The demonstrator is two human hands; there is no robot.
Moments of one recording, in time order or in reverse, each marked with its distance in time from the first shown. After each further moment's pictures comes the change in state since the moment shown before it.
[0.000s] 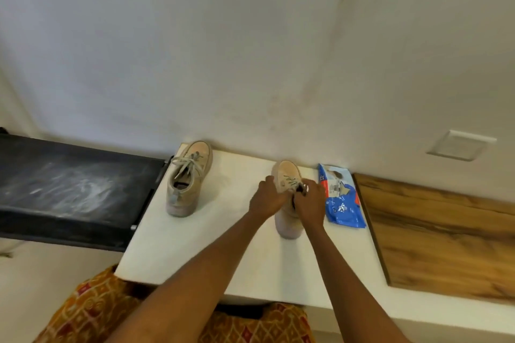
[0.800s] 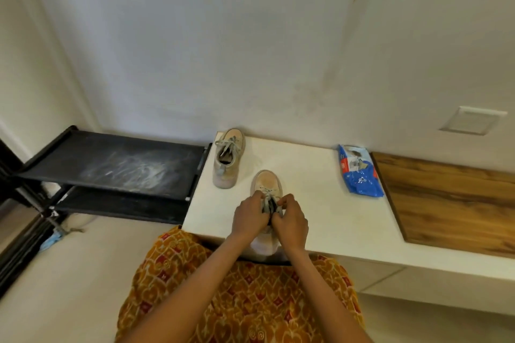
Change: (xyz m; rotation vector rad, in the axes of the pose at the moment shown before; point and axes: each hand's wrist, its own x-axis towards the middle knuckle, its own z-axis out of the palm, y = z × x) left_hand -0.151 -0.095 -0.064 0.219 0.196 0.154; right_hand -0.185 -0.036 0.034 -0.025 -0.136 -0.097
